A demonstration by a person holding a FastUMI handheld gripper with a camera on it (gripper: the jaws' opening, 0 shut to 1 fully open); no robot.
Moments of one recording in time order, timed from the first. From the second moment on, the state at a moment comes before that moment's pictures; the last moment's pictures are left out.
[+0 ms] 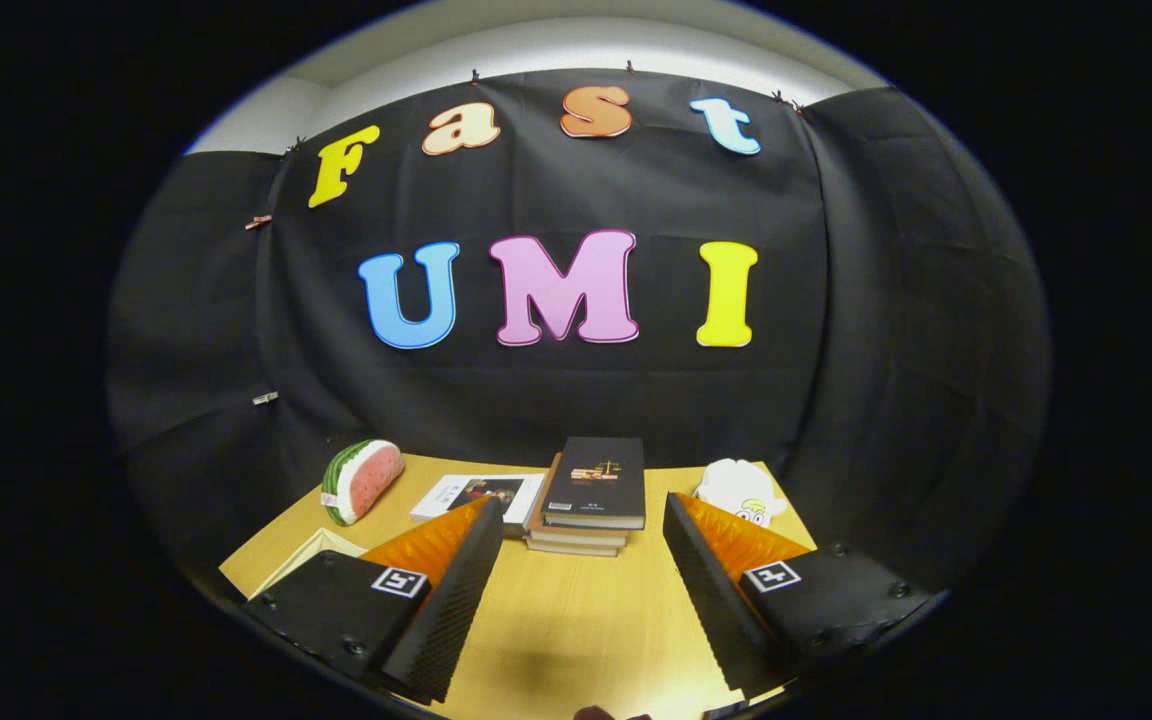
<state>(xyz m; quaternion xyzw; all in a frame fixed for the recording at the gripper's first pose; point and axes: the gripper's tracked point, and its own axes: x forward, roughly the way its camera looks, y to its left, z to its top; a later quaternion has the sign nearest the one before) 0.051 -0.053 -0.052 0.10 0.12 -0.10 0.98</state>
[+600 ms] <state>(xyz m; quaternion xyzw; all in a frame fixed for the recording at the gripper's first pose) 0.048 -0.070 -0.032 0.08 0.08 -0.12 0.99</state>
